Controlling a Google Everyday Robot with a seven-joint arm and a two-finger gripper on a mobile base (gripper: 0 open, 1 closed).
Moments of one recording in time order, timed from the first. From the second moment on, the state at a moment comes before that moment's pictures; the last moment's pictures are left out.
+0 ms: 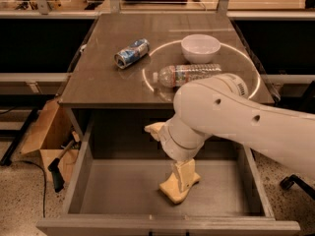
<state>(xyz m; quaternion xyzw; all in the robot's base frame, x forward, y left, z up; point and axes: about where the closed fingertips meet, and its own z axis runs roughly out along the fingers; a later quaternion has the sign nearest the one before) 0.439 -0.023 0.729 -0.86 0.49 0.01 0.17</state>
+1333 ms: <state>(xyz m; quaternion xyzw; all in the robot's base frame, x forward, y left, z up) 0.458 -0.091 0.624 -0.86 0.50 0.00 0.11</state>
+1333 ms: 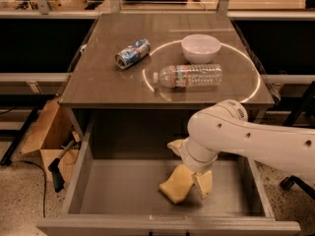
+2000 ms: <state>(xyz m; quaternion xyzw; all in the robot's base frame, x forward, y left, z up) 0.452 -0.108 0.601 -0.86 0.51 0.01 0.09</state>
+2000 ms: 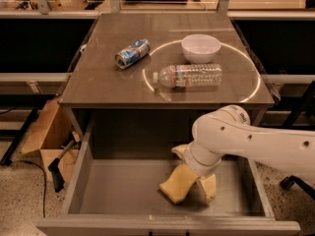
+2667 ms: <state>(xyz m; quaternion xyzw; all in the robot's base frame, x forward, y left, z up) 0.452 -0.108 0.601 -0.86 0.51 0.01 0.09</state>
